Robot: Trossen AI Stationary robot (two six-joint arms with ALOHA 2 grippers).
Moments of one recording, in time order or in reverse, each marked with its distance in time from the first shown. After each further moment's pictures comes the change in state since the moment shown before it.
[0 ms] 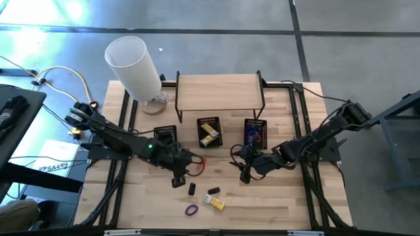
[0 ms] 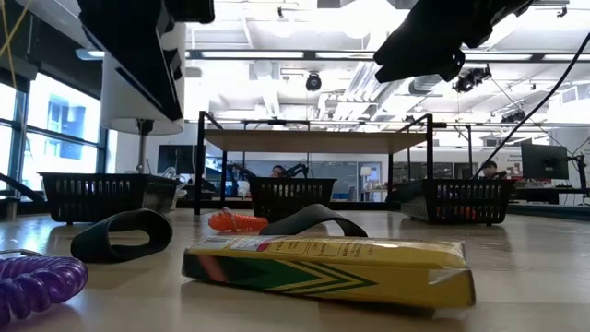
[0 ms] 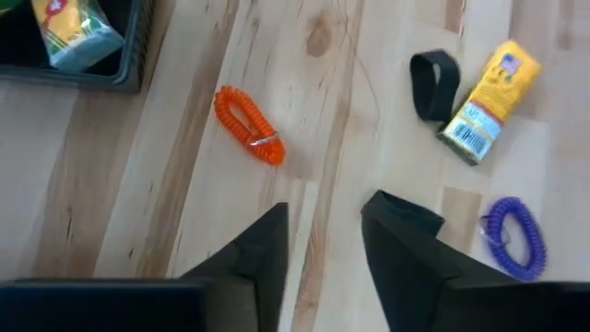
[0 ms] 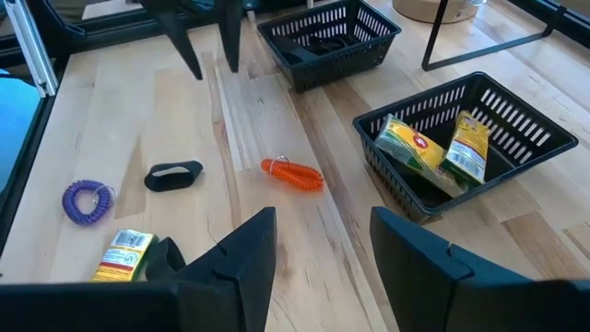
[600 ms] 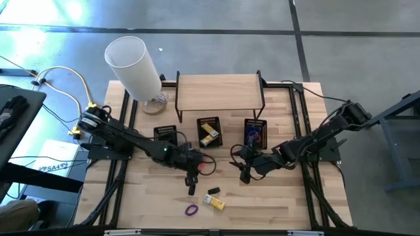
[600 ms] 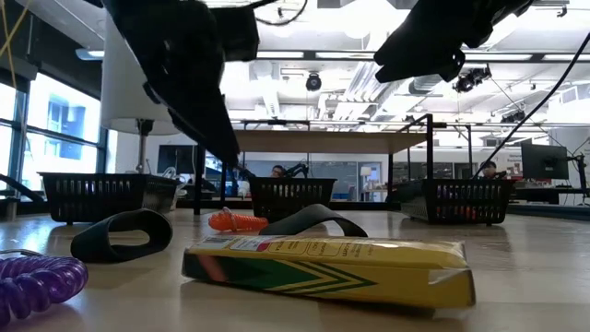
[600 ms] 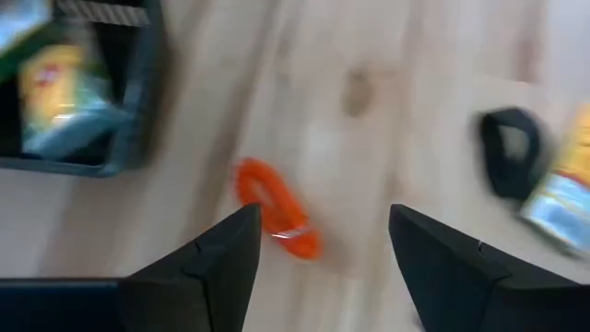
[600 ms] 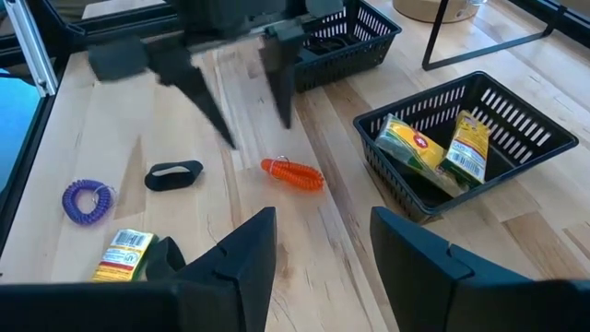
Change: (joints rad) left arm 0.066 0.181 0.000 0.223 -0.080 0.086; right arm 0.000 0.000 0.000 -0.001 0.000 0.000
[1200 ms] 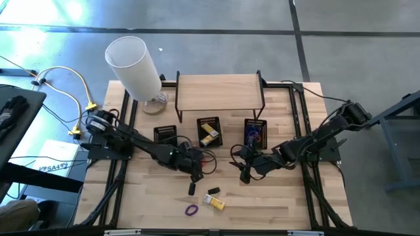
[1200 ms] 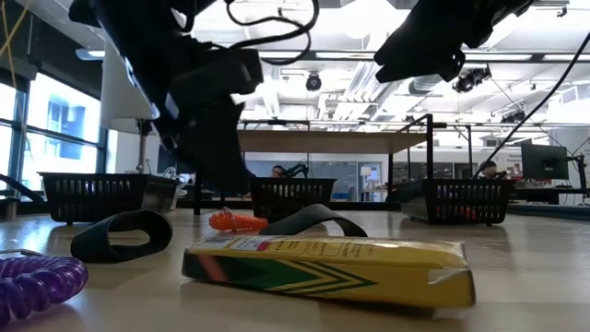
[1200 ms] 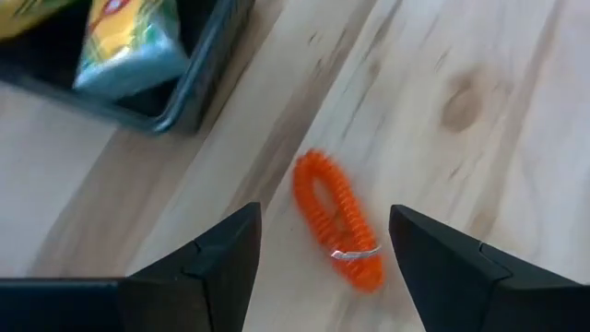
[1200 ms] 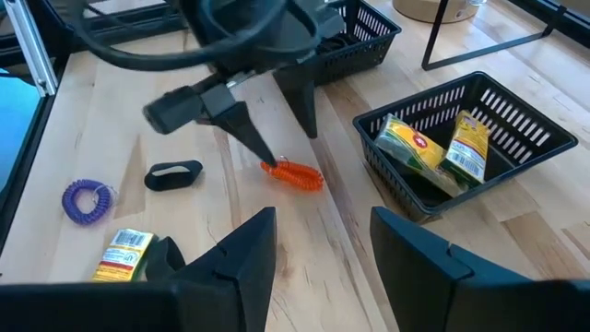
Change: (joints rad) left arm -0.006 0.105 -0.002 0.013 -0.147 -0.210; right arm 0.000 0.000 0.000 -0.001 0.000 0.000
